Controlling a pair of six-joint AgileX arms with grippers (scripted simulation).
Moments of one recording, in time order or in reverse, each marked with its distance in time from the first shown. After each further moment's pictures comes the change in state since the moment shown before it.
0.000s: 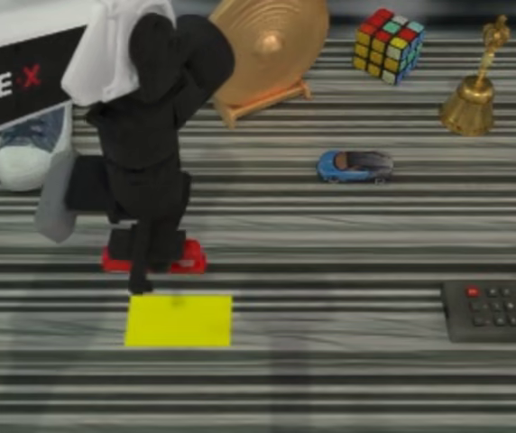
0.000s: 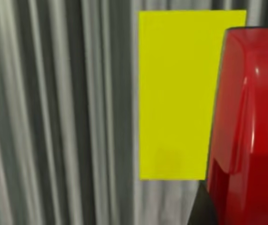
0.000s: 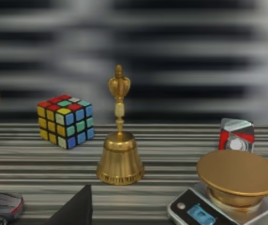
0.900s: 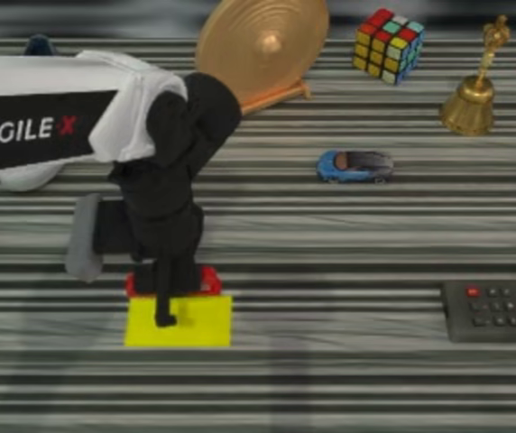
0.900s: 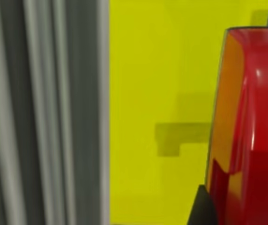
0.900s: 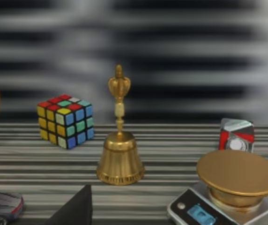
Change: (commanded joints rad) left arm 0.004 0.071 -0.175 0.283 0.008 -0.039; right arm 0.000 0.000 0.000 0.000 0.000 0.000
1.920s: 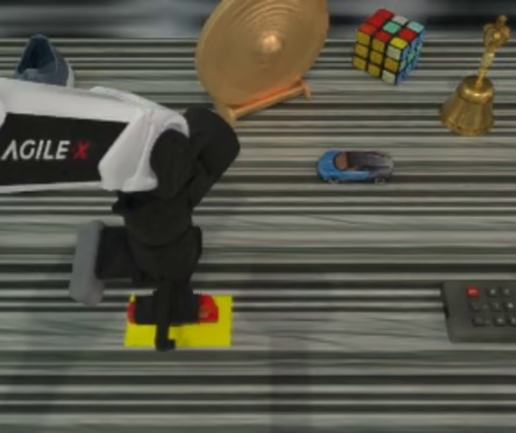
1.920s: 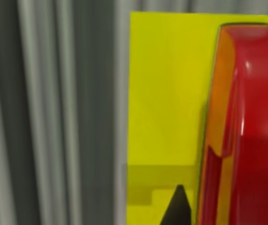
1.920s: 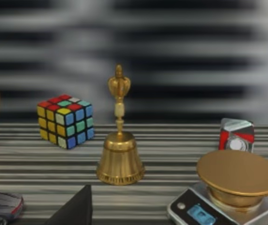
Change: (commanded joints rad) left arm -0.003 0.038 -0.084 0.106 0.000 0.004; right arm 0.000 0.000 0.000 0.000 0.000 0.000
